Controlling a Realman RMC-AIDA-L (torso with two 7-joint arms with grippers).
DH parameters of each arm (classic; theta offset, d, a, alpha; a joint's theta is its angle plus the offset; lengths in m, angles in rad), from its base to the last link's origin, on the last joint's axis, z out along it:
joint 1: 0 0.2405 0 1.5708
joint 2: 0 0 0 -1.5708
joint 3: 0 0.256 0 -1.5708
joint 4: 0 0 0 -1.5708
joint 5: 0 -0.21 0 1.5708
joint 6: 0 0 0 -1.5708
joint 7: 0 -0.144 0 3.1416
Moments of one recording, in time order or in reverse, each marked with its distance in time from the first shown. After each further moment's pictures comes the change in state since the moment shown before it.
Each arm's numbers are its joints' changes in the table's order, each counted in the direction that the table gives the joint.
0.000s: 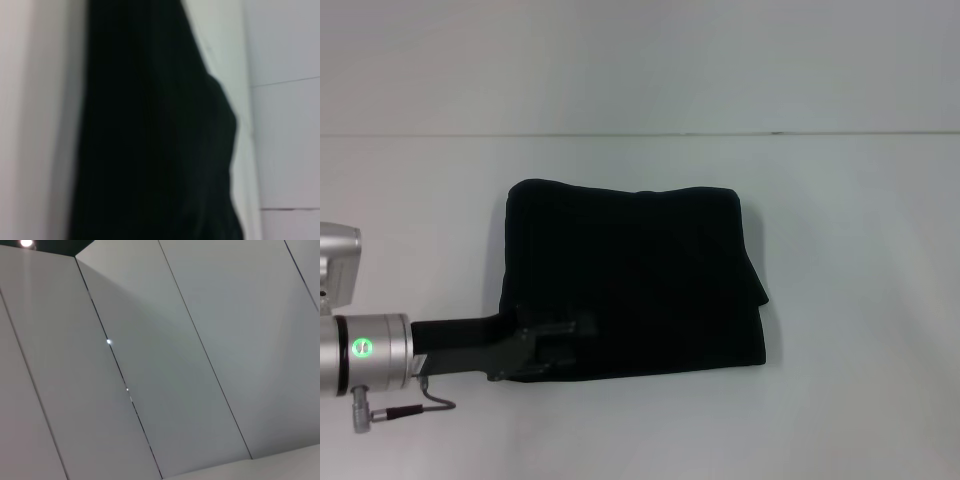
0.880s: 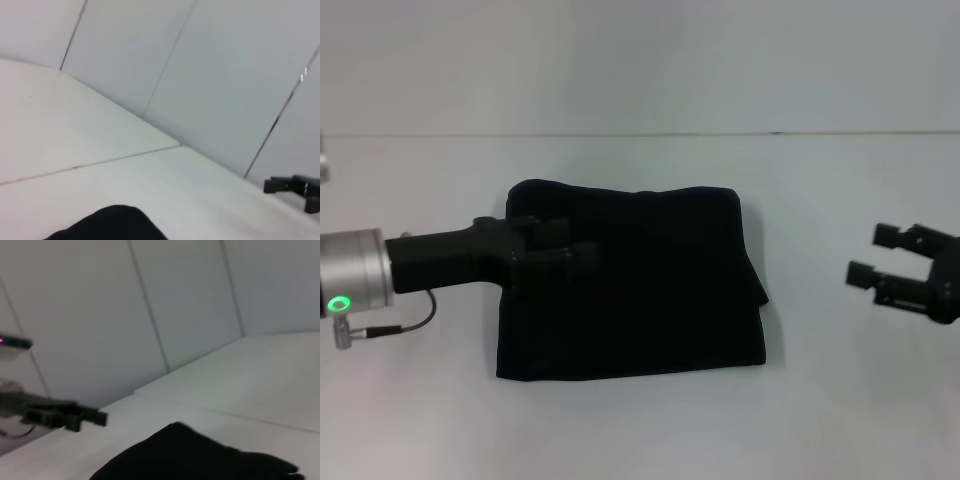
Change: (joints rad) left arm -0.036 0.016 -0.038 0.182 0.121 0.146 -0.898; right arm 0.086 0.038 -0.152 -0.102 0.389 -0.029 -0.046
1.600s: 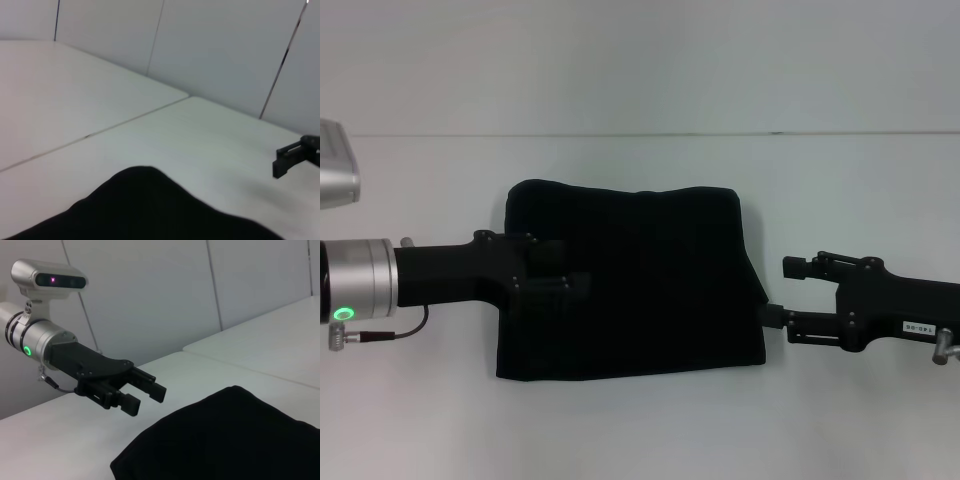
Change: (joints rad) left arm 0.032 0.029 0.148 0.112 -0.006 -0.071 -0.048; right arm 0.059 -0.055 -0.212 -0.004 0.009 0.096 0.006
